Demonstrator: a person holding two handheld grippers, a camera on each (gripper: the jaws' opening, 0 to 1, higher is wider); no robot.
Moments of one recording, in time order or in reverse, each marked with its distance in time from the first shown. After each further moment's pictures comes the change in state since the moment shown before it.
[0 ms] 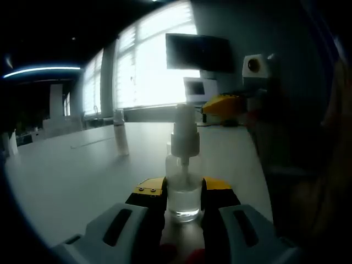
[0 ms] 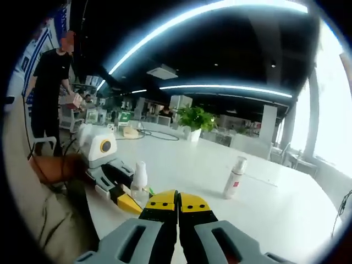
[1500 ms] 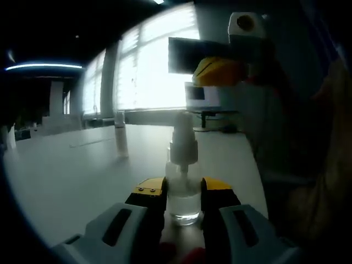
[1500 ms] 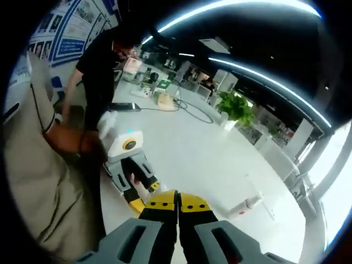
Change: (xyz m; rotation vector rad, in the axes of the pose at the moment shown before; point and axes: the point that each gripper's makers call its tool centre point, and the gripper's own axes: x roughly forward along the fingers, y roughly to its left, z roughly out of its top) left arm -0.003 0.002 0.007 -0.047 -0.033 -0.009; right arm 0.035 0.039 0.046 -0.355 0.281 0.259
